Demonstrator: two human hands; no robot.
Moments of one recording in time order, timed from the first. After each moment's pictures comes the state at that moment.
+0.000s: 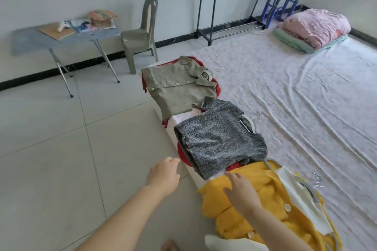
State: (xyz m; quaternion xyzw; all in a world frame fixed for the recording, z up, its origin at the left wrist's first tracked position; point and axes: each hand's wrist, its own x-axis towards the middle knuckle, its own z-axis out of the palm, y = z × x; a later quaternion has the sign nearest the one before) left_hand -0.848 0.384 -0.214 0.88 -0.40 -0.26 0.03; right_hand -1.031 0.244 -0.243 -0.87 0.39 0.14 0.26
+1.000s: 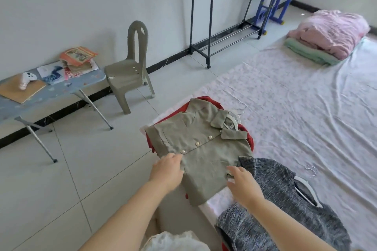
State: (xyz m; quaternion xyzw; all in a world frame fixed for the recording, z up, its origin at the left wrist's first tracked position) left_hand -0.407 0.169 -0.211 0.85 -0.46 -0.26 0.01; right_hand -0.603 0.051 -0.265 -0.83 0.45 0.11 0.30
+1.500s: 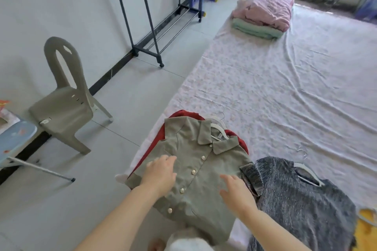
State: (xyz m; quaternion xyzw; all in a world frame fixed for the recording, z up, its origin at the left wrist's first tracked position) left_hand -0.246 0.018 -0.231 0.72 -0.63 -0.28 -0.05; right_hand -0.474 0.001 -0.296 -0.71 0.62 0.11 0.32
